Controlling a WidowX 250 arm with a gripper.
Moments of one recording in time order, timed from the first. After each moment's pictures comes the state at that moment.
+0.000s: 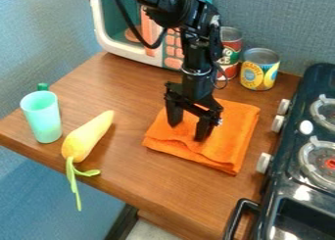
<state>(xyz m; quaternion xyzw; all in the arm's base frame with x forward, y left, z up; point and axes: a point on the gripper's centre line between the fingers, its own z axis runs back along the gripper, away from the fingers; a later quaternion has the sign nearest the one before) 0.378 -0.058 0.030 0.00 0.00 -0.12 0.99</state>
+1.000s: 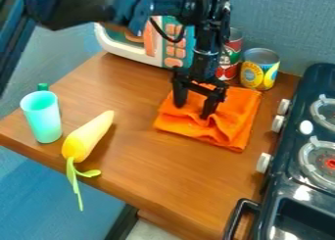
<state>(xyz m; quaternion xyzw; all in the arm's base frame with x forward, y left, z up) 0.440 -0.034 0.024 0.03 0.05 -0.05 1.00</state>
